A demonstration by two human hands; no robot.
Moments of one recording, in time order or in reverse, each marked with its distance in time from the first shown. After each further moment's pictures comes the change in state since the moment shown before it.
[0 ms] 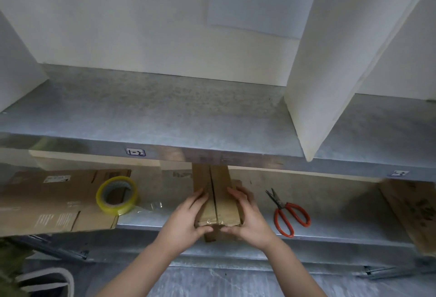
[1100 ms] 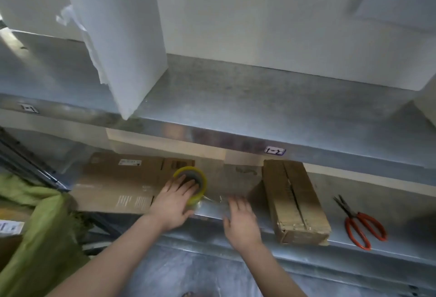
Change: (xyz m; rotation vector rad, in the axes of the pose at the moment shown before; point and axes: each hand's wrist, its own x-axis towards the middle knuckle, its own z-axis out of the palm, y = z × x) left_hand -0.058 -0.201 -0.105 0.556 -0.232 -0.105; right_hand 0.066 -0.104 0.198 -0.561 -0.059 0.141
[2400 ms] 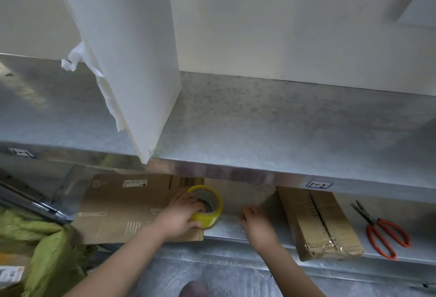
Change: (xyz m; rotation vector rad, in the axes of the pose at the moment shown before) left_hand 0.032 -0.053 -0.005 -0.267 0.023 0.201; right_hand 0.063 0.012 0.025 -0.047 -0.020 0.002
